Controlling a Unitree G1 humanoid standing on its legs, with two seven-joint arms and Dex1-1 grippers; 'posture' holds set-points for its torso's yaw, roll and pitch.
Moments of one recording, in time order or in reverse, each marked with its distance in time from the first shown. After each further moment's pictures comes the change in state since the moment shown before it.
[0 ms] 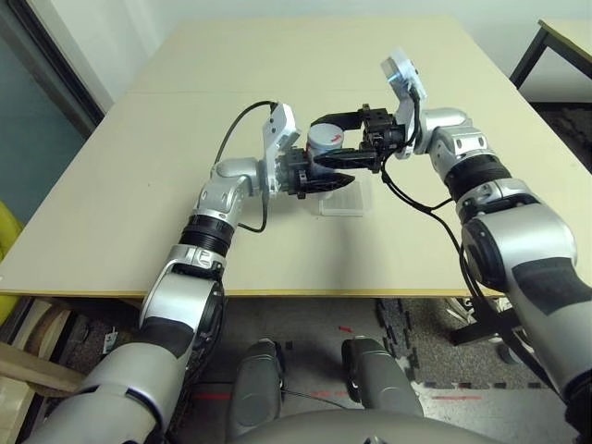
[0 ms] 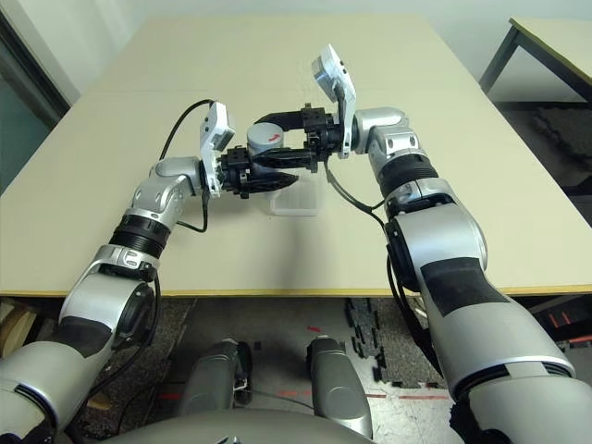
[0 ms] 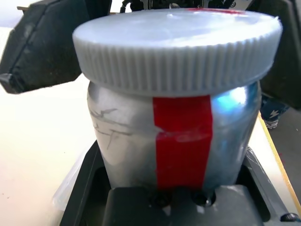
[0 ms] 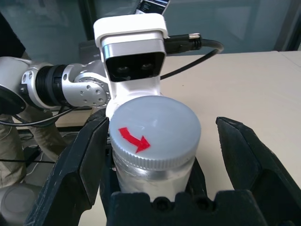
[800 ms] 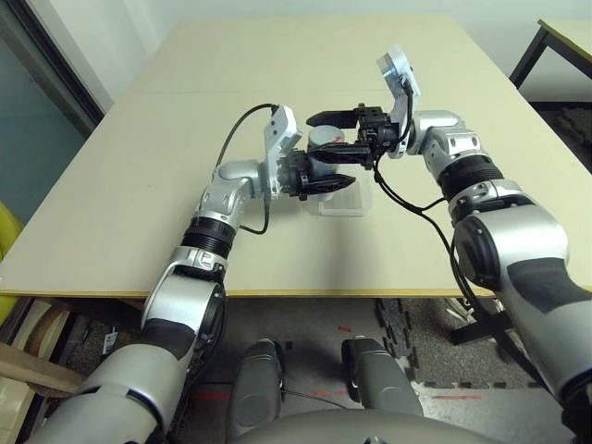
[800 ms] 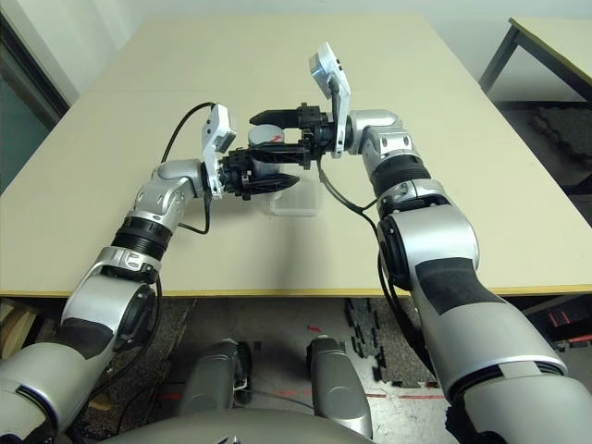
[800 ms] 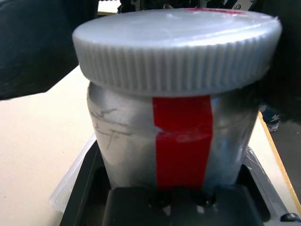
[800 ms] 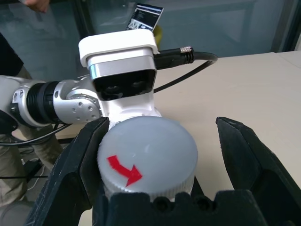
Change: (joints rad) left arm 0.006 -0.013 0.000 0.000 0.000 -0.001 0.017; right arm -0.005 0.049 -0.086 0.000 -0.052 0.038 -0.048
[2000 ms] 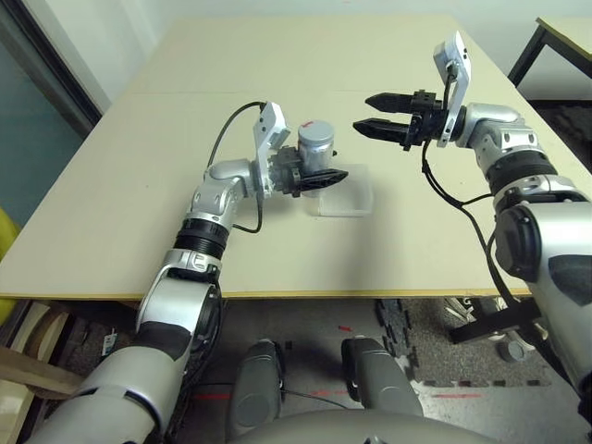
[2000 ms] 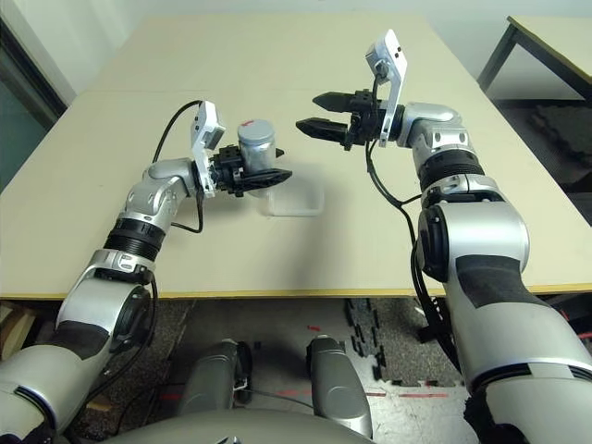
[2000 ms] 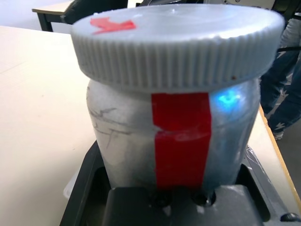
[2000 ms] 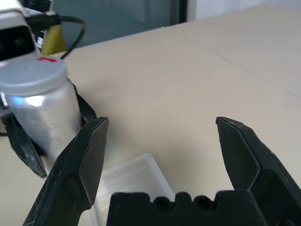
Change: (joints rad) left arm 0.018 0.027 0.036 -0.034 -0.019 0.025 0.004; right arm 0.001 -0.213 -0.084 0.092 -0.088 -0.017 -0.192
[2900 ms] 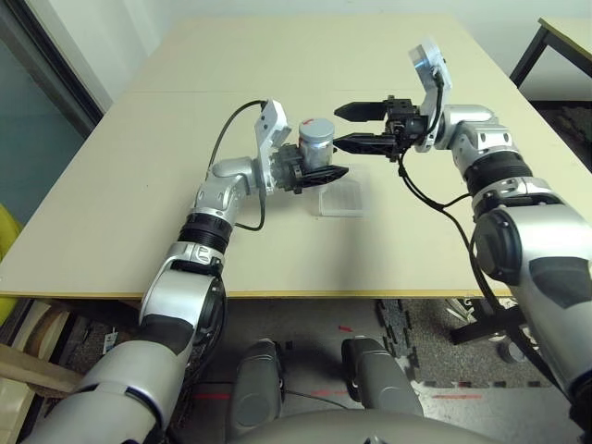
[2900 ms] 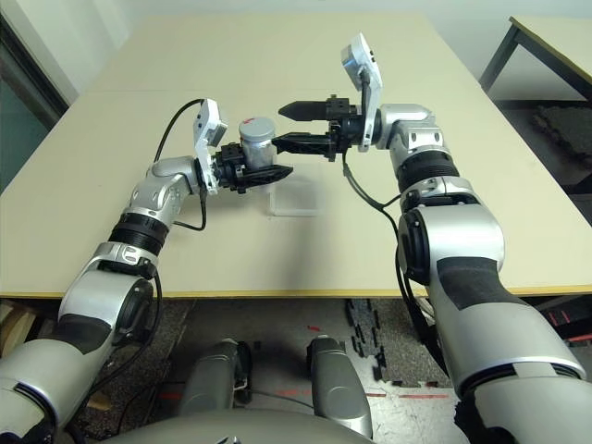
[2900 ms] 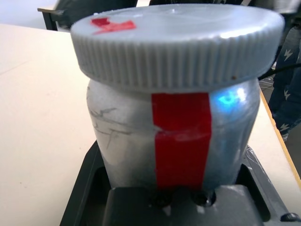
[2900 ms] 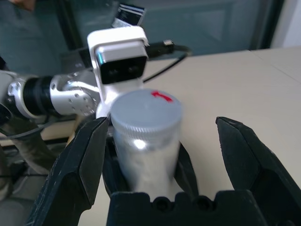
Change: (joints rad) left arm -0.051 -0.023 -0.001 0.123 0.008 -0.076 0.007; right arm 0.003 0.162 -0.002 -0.106 0.023 0.042 0.223
